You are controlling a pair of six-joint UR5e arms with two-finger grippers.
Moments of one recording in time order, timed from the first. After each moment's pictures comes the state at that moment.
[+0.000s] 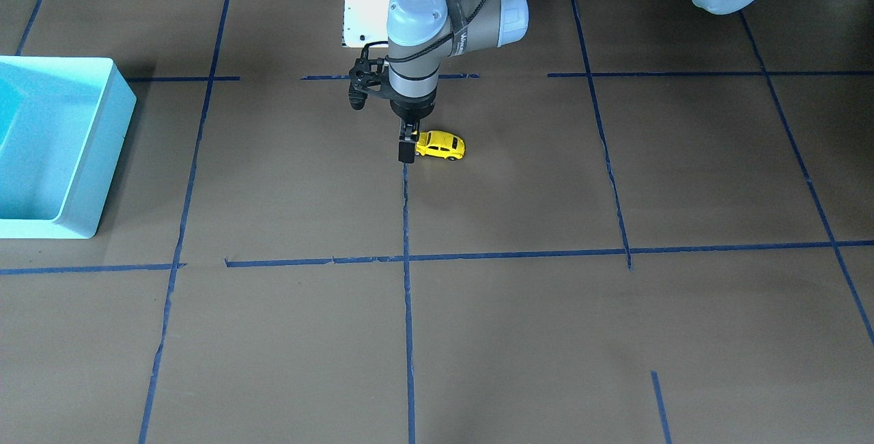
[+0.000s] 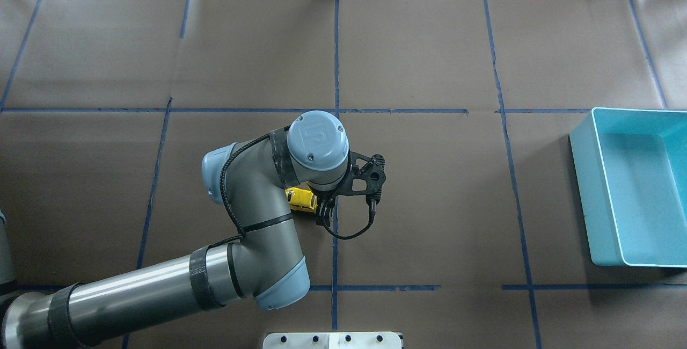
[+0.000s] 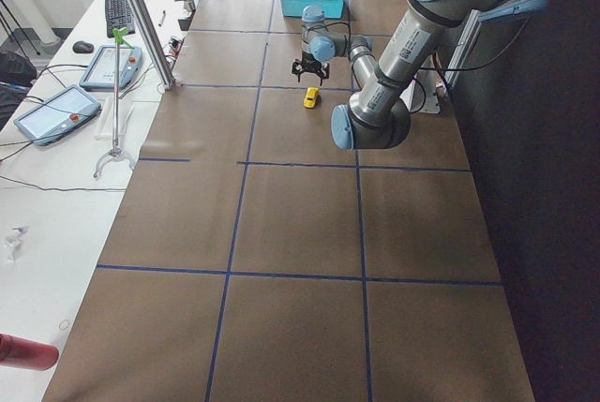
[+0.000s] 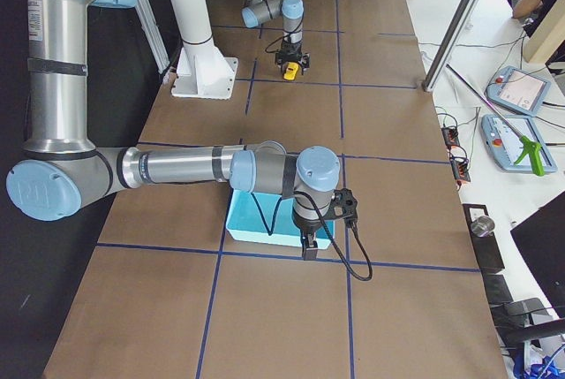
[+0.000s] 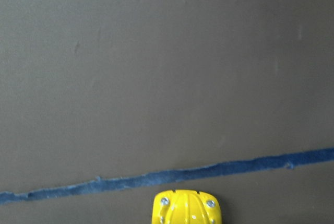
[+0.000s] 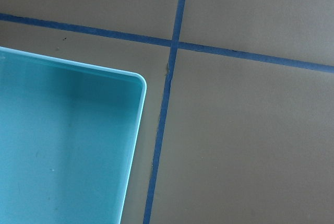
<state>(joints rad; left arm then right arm) -0.41 -2.42 -1.48 -1.60 -1.82 0.44 1.60 -1.64 1.75 -1.74 2.30 -0.21</state>
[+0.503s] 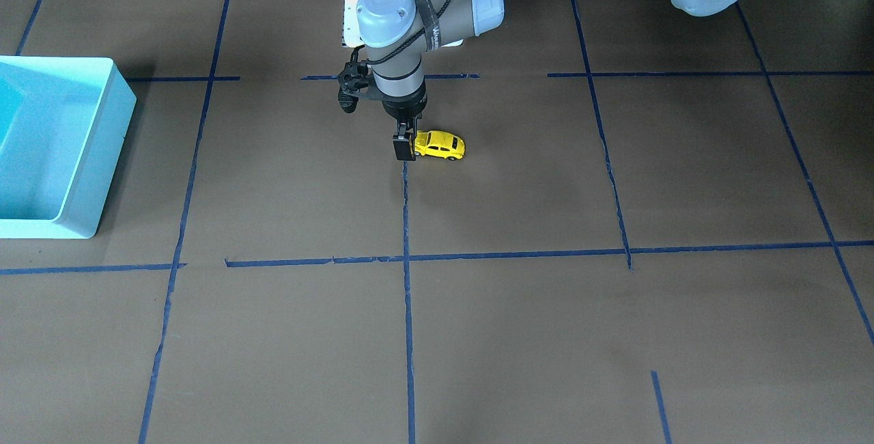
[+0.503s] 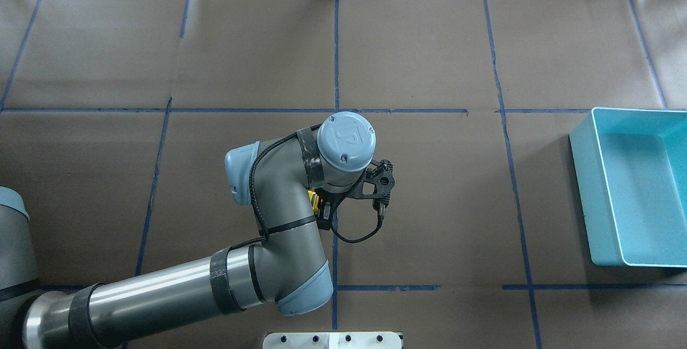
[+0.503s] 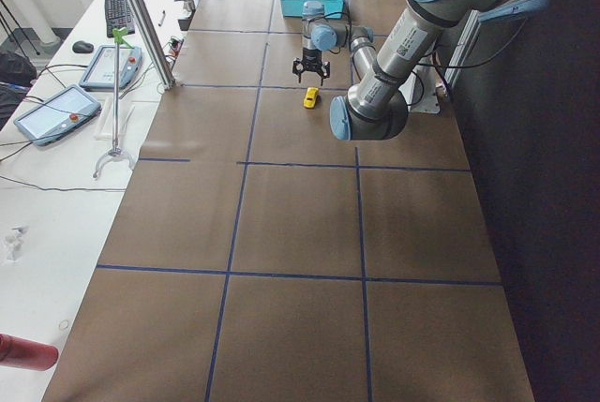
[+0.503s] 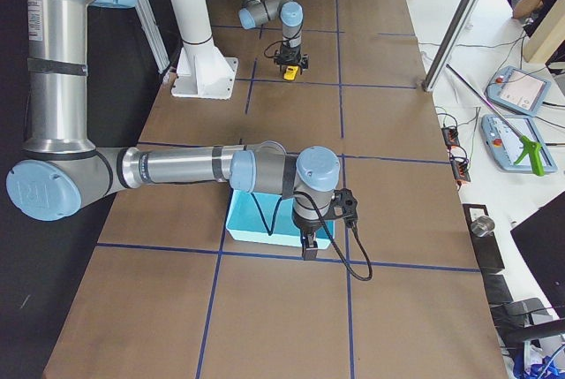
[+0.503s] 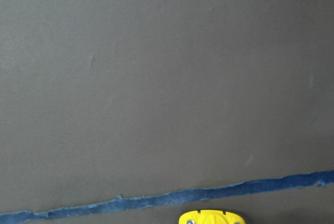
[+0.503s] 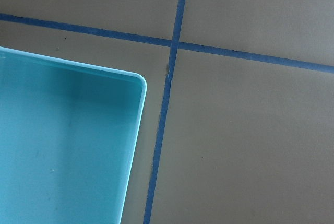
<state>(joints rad) -0.40 -2.48 -1.47 -1.39 -1.79 0.46 1.60 -1.64 1.75 -1.74 2.31 -0.21</state>
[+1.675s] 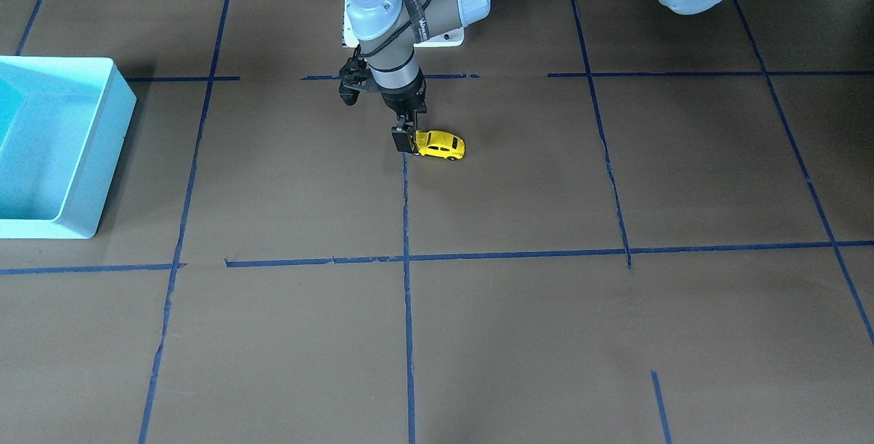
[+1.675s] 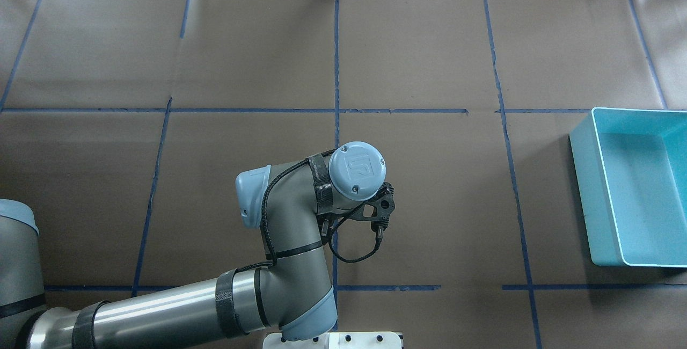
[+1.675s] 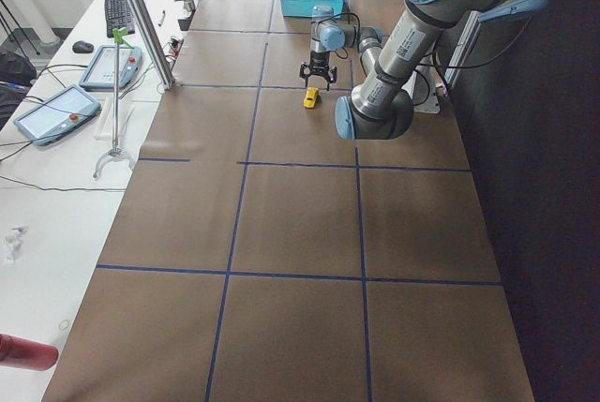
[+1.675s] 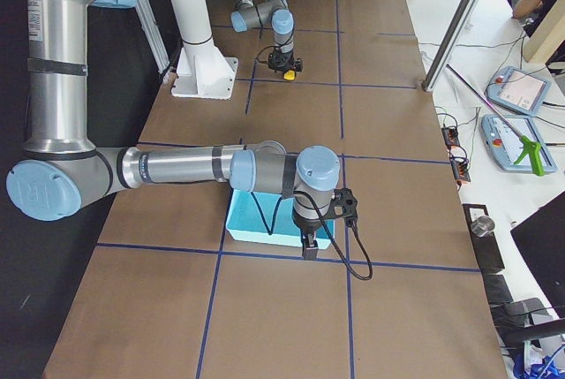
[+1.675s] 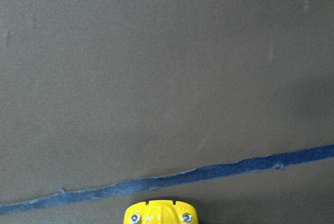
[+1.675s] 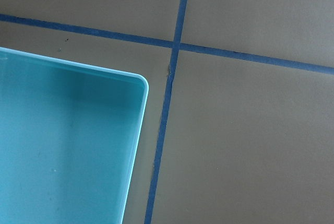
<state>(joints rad) -0.34 -2.48 -1.46 -1.37 -1.71 0.49 1.60 -1.64 1.76 -1.74 2.31 -0.21</state>
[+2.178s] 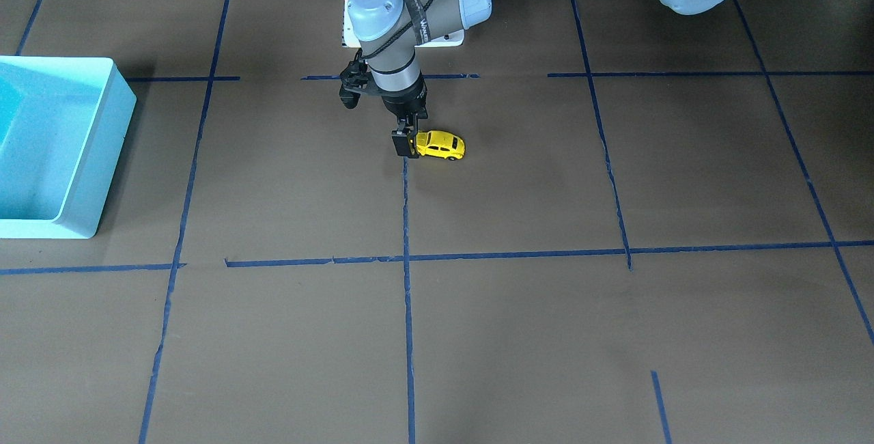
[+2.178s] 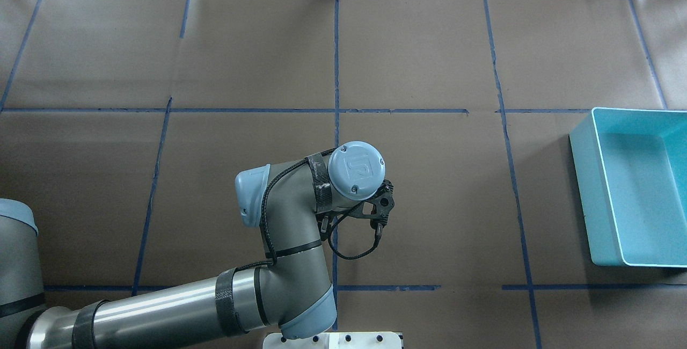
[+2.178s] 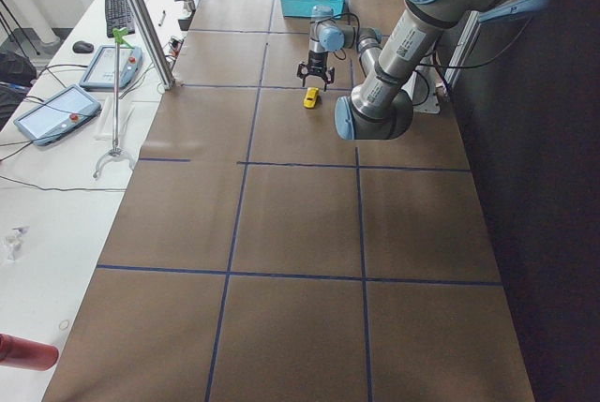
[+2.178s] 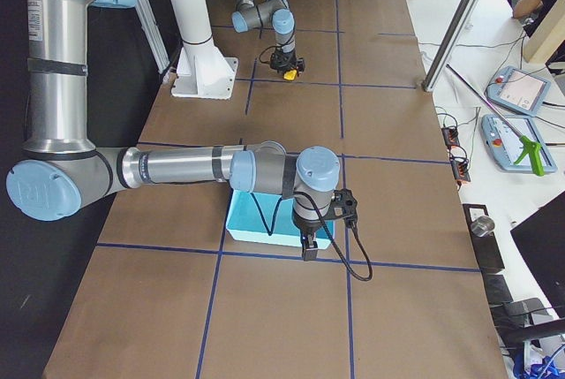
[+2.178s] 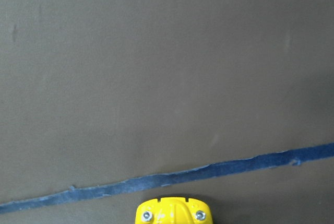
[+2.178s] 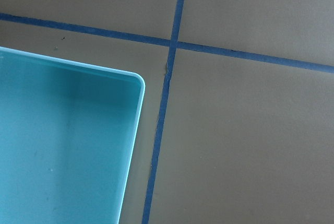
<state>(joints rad) -0.35 -2.47 -1.46 -1.39 -1.69 0.49 1.60 -1.64 1.75 -1.74 2.30 -0.21</state>
